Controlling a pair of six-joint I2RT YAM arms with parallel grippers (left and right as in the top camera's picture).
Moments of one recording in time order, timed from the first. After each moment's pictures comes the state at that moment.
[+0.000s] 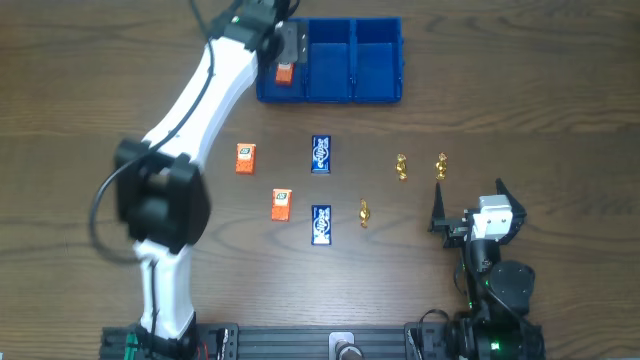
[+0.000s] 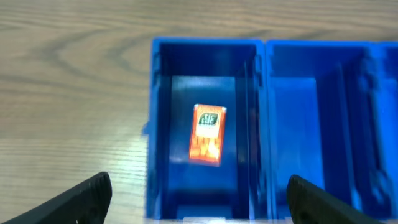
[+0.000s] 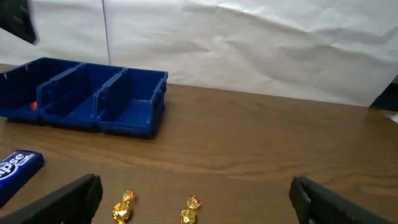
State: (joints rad) left arm -0.37 2.11 1.91 -0.74 -0.17 -0.31; right arm 0.02 0.01 0.01 -0.08 -0.01 -0.10
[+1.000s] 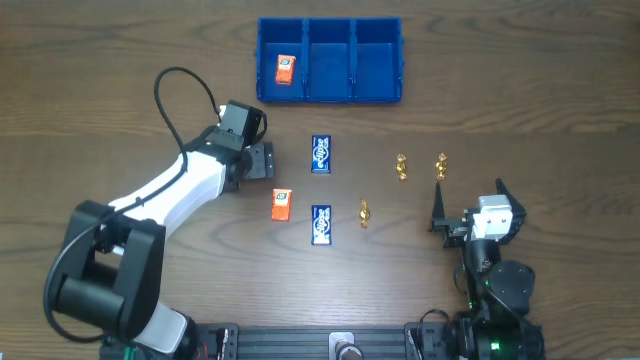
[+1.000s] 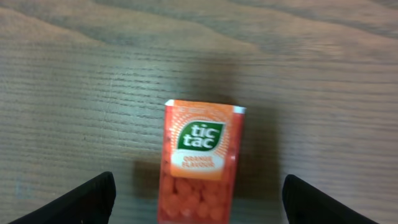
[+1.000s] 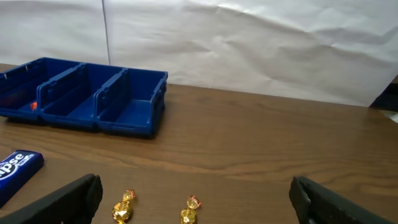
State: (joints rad) left arm -0.35 1.73 0.93 -0.39 -0.13 -0.38; right arm 0.02 0.01 0.01 -0.08 -0.01 -0.10
